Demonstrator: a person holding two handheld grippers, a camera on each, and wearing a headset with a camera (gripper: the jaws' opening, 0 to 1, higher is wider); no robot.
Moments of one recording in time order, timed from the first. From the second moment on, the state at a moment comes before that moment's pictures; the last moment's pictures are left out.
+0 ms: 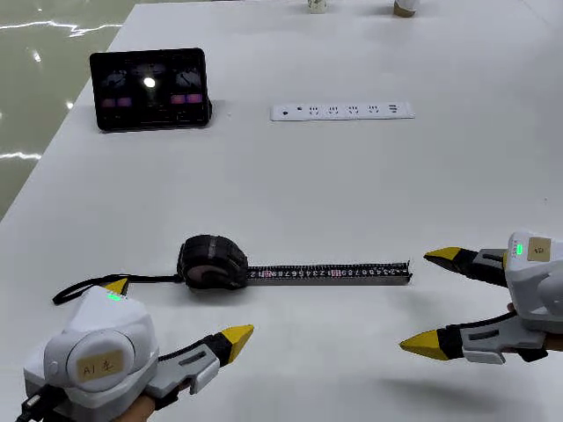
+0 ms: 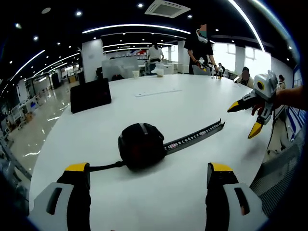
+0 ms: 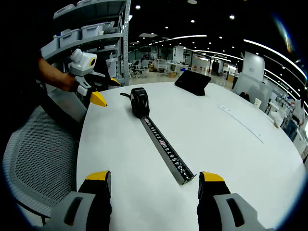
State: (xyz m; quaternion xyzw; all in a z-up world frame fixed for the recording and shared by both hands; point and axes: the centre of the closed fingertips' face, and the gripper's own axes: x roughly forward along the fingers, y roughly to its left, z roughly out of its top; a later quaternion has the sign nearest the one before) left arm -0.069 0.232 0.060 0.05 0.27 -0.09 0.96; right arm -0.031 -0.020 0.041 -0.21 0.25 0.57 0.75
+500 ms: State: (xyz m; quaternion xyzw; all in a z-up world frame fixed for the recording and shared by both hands) left arm -0.062 0.234 0.058 0.03 0.27 -0.07 0.96; right arm -0.015 -0.022 0.030 -0.26 0.25 0.59 0.72
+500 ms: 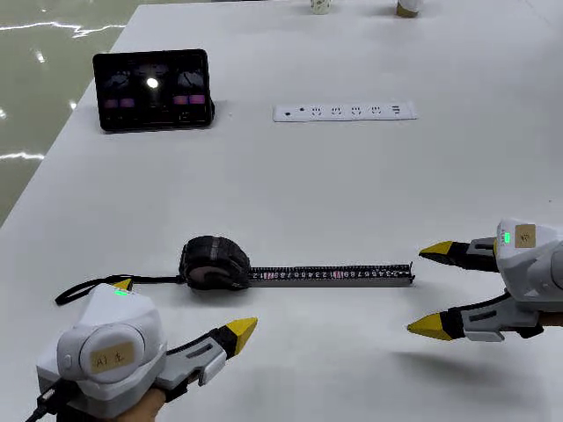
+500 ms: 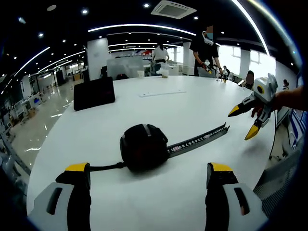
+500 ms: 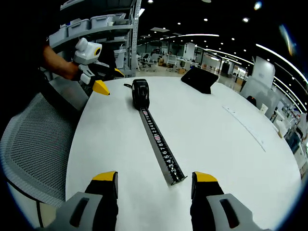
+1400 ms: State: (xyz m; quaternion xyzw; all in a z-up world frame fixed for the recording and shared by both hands) left arm -0.047 0.233 0.050 0.00 0.28 -0.04 0.96; right arm 0.011 -0.022 0.004 -0.31 0.26 0.62 0.67
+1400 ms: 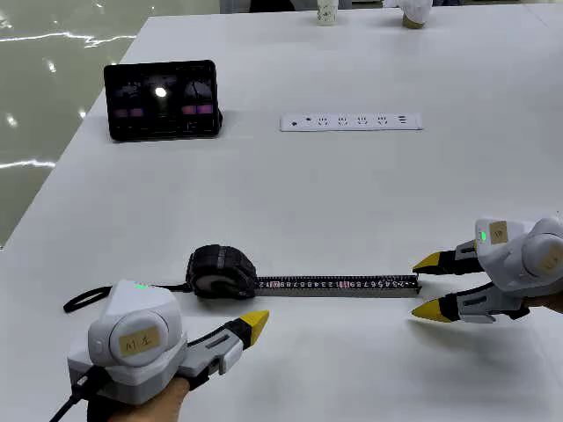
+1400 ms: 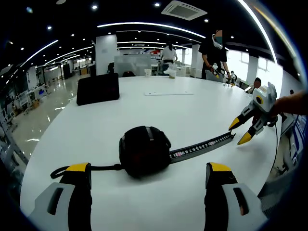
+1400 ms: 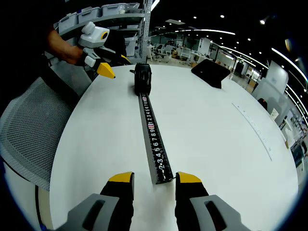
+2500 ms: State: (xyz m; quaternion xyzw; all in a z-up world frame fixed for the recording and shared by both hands) left arm -0.004 0.220 0.025 -0.06 0.30 0.00 0.95; right arm 0.022 -0.023 -0.007 -0.26 0.28 0.63 0.68
